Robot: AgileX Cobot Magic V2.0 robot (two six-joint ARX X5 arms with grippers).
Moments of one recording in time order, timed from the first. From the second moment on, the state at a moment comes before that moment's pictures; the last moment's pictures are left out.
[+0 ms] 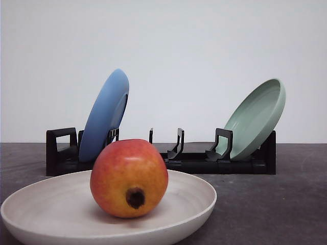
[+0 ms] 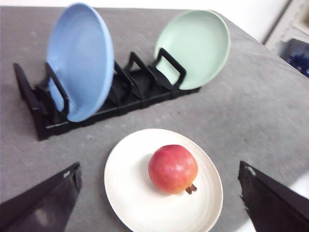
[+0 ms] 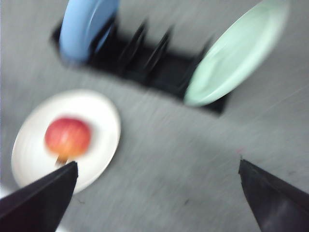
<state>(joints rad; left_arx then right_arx) -1.31 0.37 0.79 -0.89 -0.59 -0.54 0.79 0.57 1.10 -1.11 0.21 0.31</state>
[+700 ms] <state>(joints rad) -1.31 0.37 0.79 -0.83 -0.63 -0.46 0.79 0.39 0.94 -1.10 0.18 0.35</state>
